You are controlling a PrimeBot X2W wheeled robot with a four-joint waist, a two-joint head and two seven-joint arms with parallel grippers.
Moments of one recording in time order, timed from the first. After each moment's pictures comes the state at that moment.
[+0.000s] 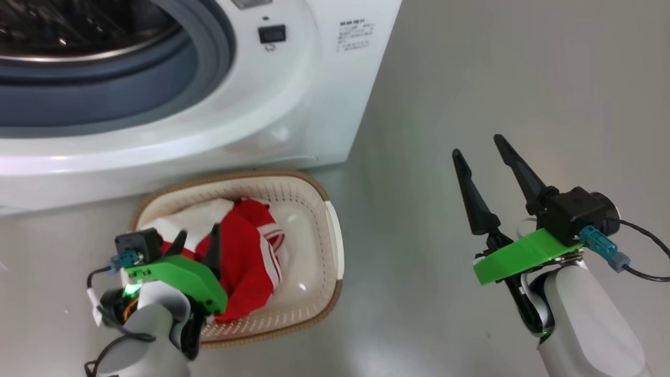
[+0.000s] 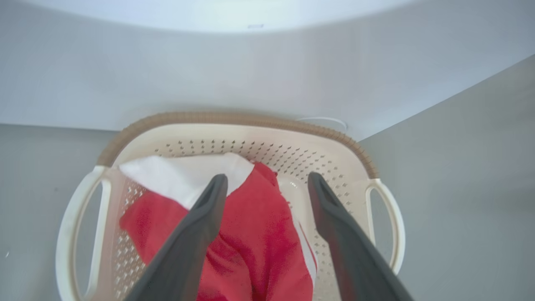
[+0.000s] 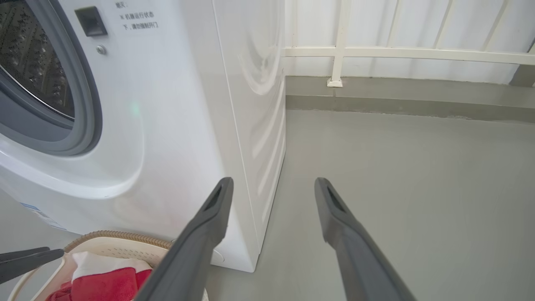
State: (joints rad) left arm -0.72 0.04 -0.23 1.22 -0.55 -0.12 -0.25; right arm -0.37 -0.05 0.13 0.30 0.22 0.13 -0.26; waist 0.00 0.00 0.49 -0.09
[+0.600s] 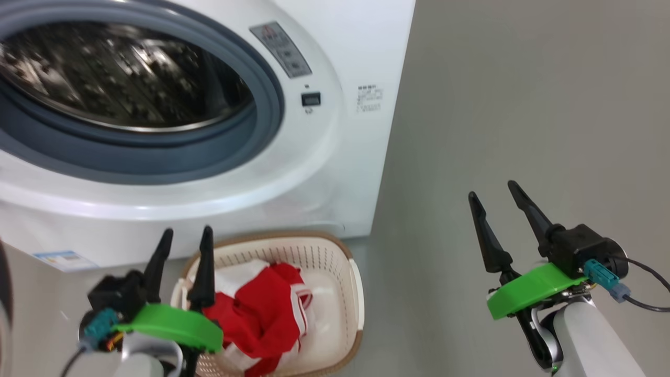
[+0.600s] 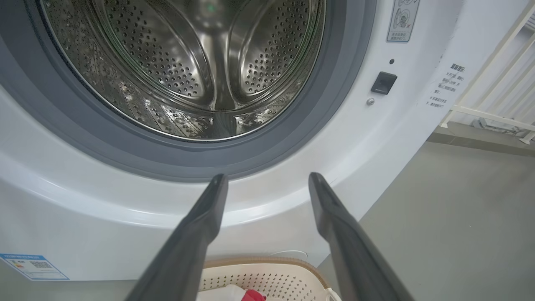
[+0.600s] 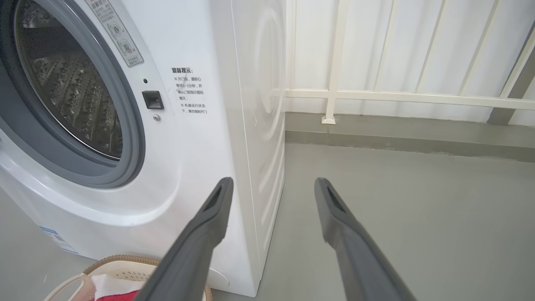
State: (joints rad) left arm -0.32 0.05 -0.05 0.45 -0.36 -0.10 -0.25; right arm -0.27 -0.05 0.08 0.35 0.20 0.13 -0.26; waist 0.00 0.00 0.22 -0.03
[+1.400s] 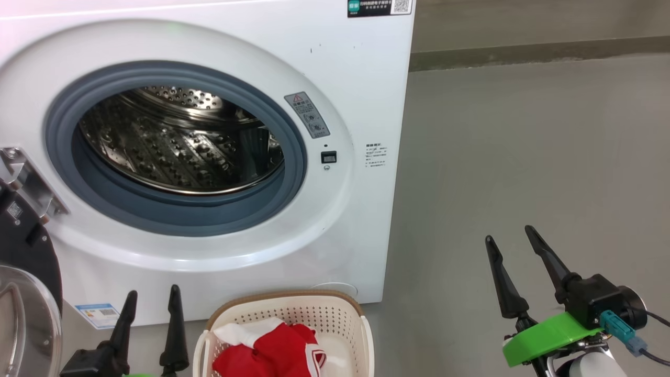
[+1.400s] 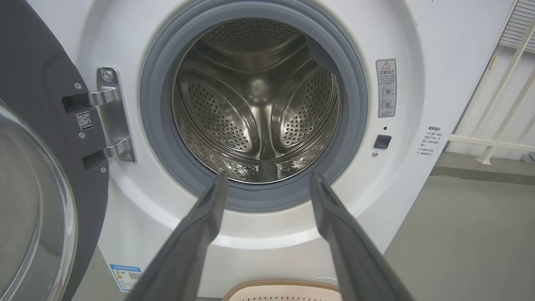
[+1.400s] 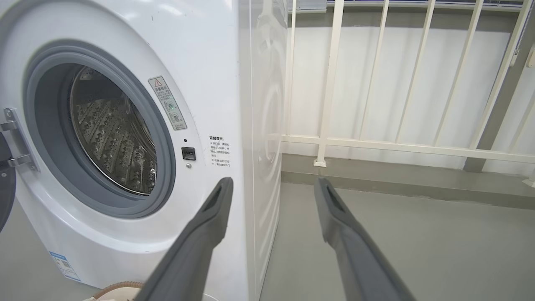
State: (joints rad) left arm -0.02 0.06 0.02 0.21 -0.27 0.00 -0.25; right arm -0.08 -0.05 0.02 0.23 0.17 0.13 -0.26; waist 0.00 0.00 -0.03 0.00
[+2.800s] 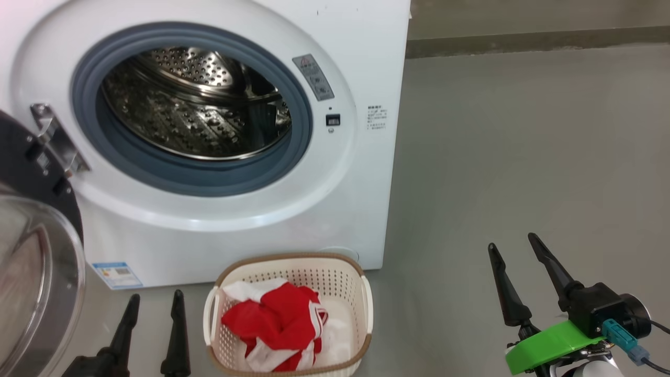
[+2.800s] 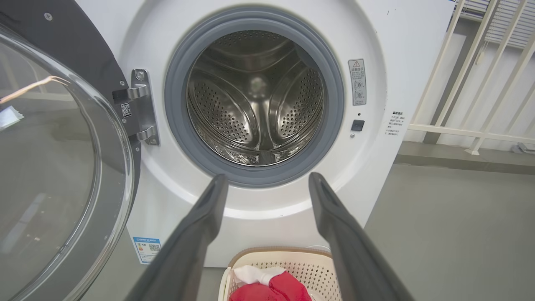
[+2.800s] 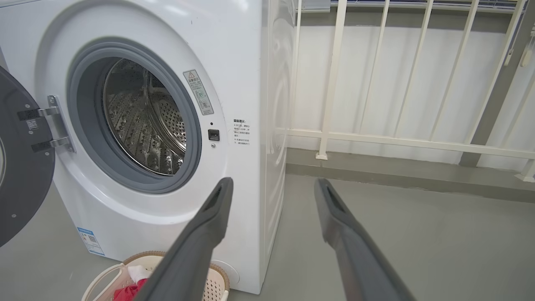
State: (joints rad) left arm 0.03 0.09 -0.01 0.11 -0.28 0.02 -0.21; right arm -0.04 -0.05 0.01 0.21 0.15 0.13 -0.26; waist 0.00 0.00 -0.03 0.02
